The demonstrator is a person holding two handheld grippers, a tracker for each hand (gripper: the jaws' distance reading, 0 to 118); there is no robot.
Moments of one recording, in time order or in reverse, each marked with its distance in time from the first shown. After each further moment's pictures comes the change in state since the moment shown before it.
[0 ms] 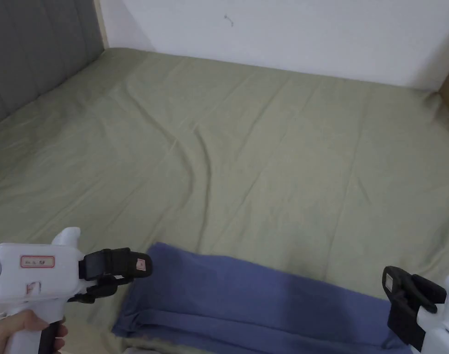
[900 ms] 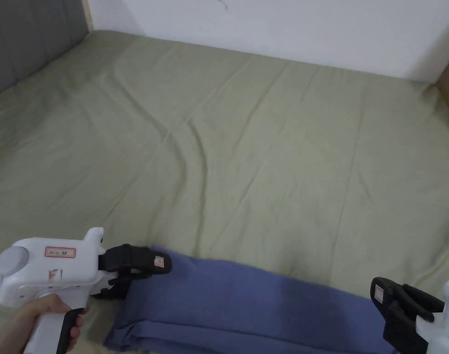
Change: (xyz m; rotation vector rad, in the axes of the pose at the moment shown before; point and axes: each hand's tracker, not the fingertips) left arm -0.035 0.040 -0.066 -0.122 -0.154 0.116; right arm -0.004 0.004 -0.023 -0.108 0.067 -0.066
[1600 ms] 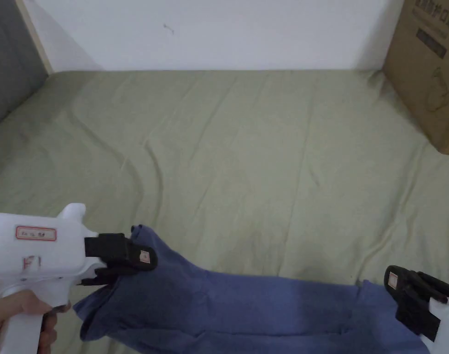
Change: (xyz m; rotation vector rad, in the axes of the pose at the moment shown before) left arm 0.213 -0.059 -0.012 0.039 0.213 -0.204; right arm 0.102 -0.022 0.049 0.084 -0.094 -0.241
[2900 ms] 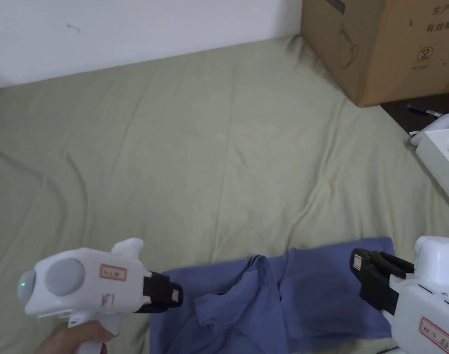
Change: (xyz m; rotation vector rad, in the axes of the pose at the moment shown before) left arm 0.054 -0.058 -0.177 -0.318 0.172 -0.370; right arm 0.067 -0.018 0.019 -0.021 -0.048 -0.157
